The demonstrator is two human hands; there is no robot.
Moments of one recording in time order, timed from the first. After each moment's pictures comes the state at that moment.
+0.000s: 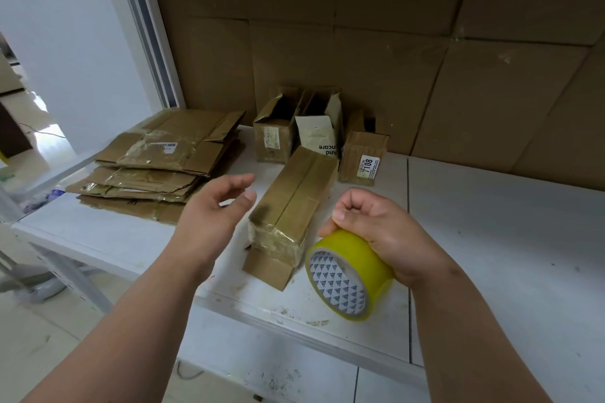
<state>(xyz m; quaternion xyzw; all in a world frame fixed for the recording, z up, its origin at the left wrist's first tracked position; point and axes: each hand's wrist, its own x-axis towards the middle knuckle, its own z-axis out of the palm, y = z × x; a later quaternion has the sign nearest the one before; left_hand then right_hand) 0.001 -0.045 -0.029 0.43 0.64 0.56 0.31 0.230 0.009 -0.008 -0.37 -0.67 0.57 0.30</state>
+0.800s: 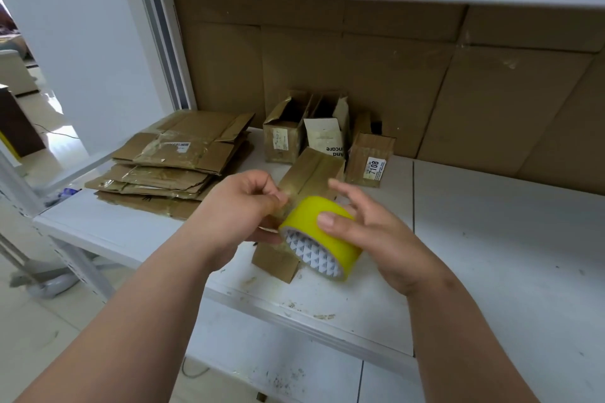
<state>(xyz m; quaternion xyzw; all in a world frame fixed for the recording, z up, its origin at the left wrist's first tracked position) 0.023 -0.061 0.017 0.46 0.63 0.48 0.39 0.217 -0.010 -0.009 -0.33 -0.67 0.59 0.29</state>
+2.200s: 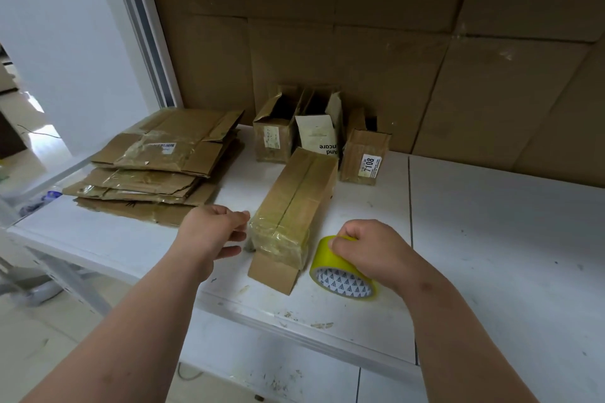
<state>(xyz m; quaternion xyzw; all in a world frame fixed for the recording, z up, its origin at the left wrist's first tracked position) -0.020 -0.023 -0.052 0.28 0.71 0.50 0.39 0.217 0.014 -0.034 -0.56 -0.74 0.34 0.13</state>
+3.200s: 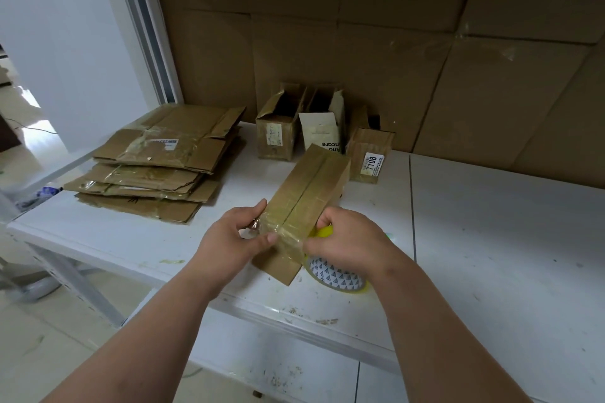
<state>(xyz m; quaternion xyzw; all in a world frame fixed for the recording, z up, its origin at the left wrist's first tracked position) -0.013 -0.039 -0.077 0.49 0.68 0.44 0.33 0.178 0.008 -0.022 -0.55 -0.78 0.29 0.08</state>
